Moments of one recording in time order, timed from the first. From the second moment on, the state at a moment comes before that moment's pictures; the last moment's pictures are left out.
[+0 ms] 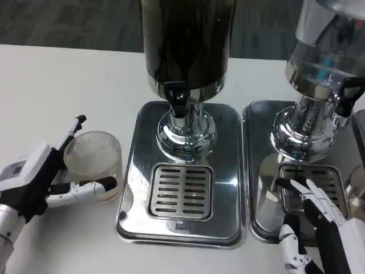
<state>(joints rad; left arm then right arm) -0.42 0.63 -0.33 1.24 0.56 -0.84 0.45 0.71 -0.17 0.23 -0.40 -0.68 -0.22 -0.34</state>
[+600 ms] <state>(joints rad) -0.42 0.57 -0.30 1.24 0.51 -0.85 0.43 0.72 -0.17 0.21 -0.40 -0.67 -0.22 -0.33</state>
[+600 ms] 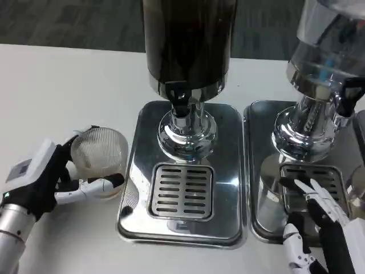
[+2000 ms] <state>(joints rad) -0.28 0.61 -0.16 1.03 0.48 -1.06 0.45 0.69 -0.16 0.22 -0.39 -0.64 -0.24 -0.31</state>
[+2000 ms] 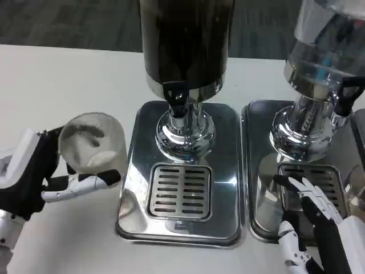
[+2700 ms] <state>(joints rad) -0.27 0.47 -0.22 0.95 0.49 -1.06 0.30 0.71 -0.14 0.22 -0.40 -0.64 -0.24 -0.31</state>
